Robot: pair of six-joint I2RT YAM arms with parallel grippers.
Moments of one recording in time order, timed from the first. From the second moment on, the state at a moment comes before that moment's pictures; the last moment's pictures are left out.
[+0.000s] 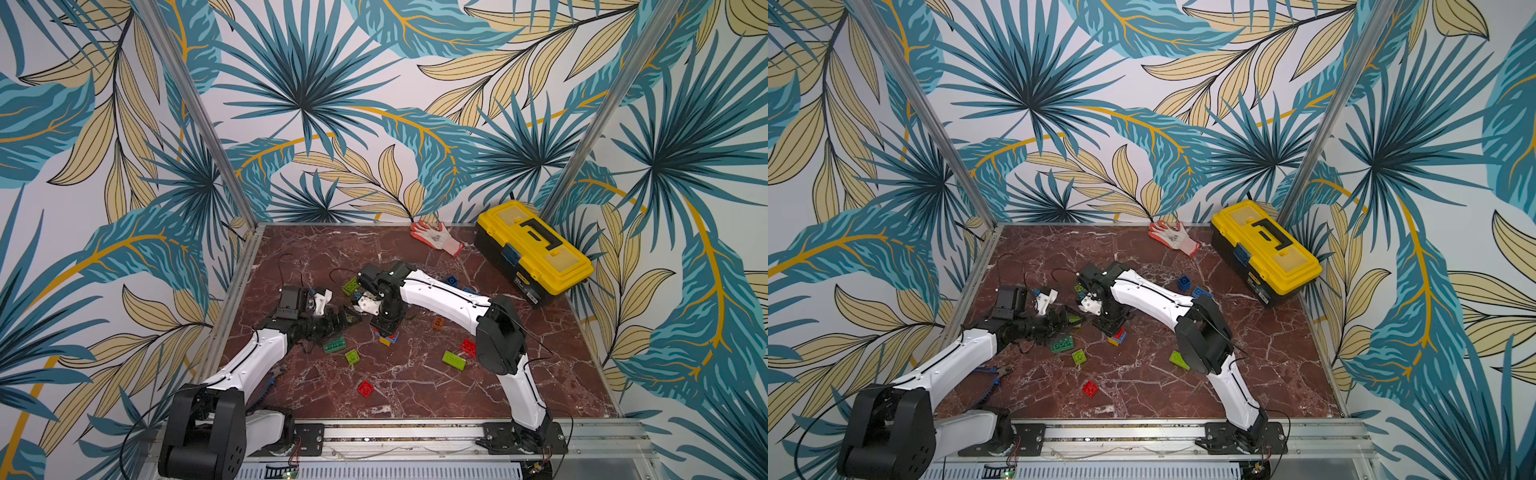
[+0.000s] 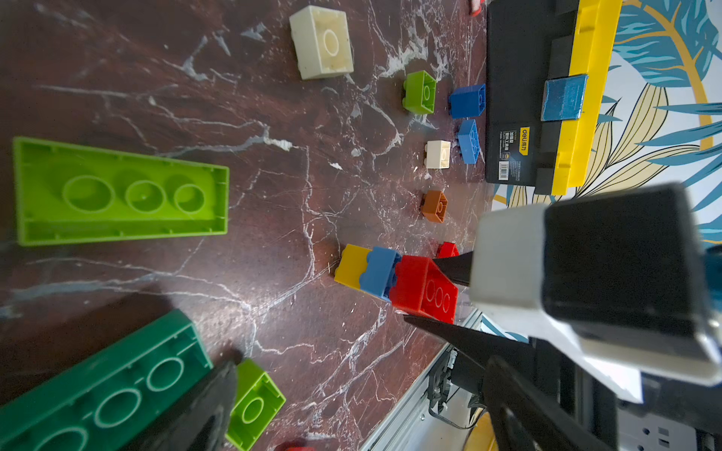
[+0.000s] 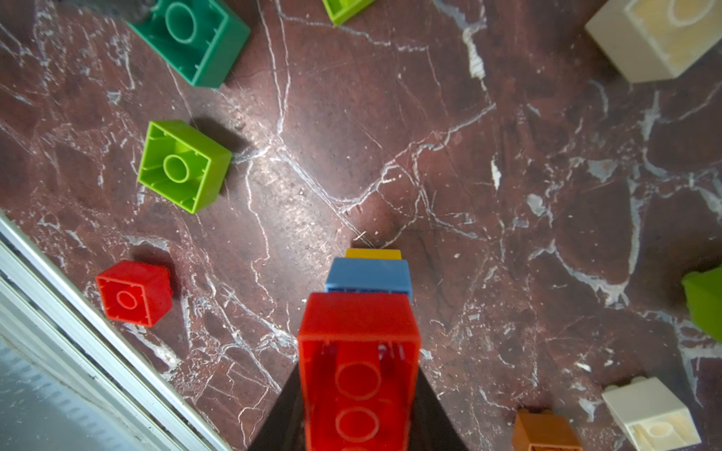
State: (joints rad) left arm -0.12 1.22 0.61 -0.32 0.77 -0.63; right arm 0.87 2.18 1.94 -1.25 -0.08 -0.17
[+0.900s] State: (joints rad) left arm -0.12 1.23 0.61 -0.32 0.77 -0.62; right arm 0.86 2.12 1.81 -1.15 -0.07 -0.17
